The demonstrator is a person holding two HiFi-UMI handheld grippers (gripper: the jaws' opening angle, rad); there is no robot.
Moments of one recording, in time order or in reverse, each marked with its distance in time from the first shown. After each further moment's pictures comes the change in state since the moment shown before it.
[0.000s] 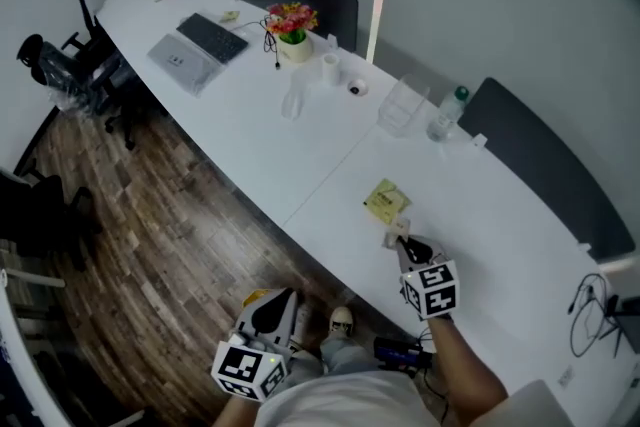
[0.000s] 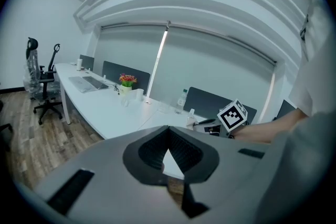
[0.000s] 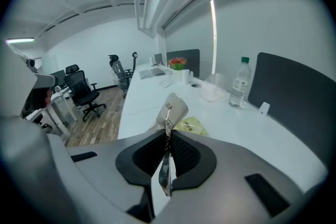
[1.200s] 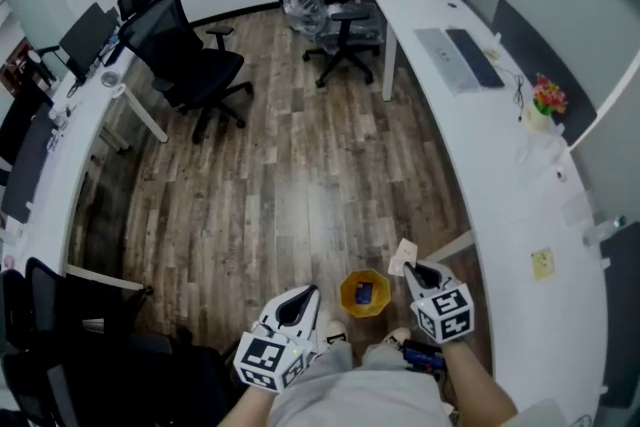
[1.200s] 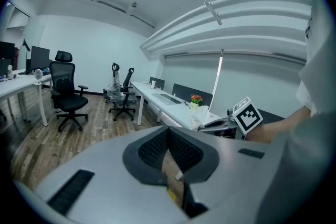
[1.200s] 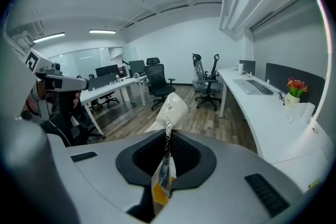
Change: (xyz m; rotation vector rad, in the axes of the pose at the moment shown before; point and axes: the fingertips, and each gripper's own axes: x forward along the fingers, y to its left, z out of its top) left arm -0.362 0.145 -0.095 -0.192 -0.247 0.607; right arm -0.004 0.464 0.024 -0.460 -0.048 0.674
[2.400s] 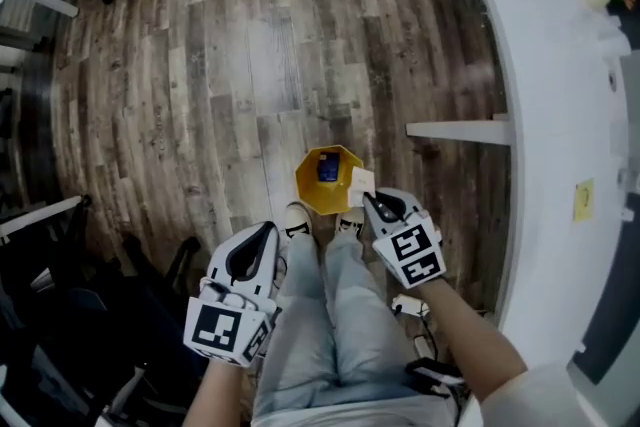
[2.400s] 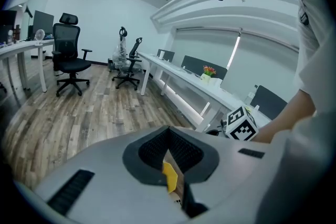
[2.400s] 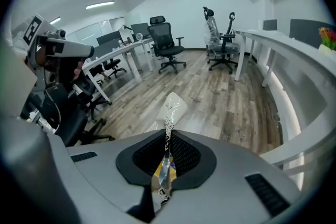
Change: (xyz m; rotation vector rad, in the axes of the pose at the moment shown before) left arm 0.118 0.060 -0.200 -0.137 0.238 0.023; right arm 0.157 -0.011 -0.241 -0.011 0.342 0.133
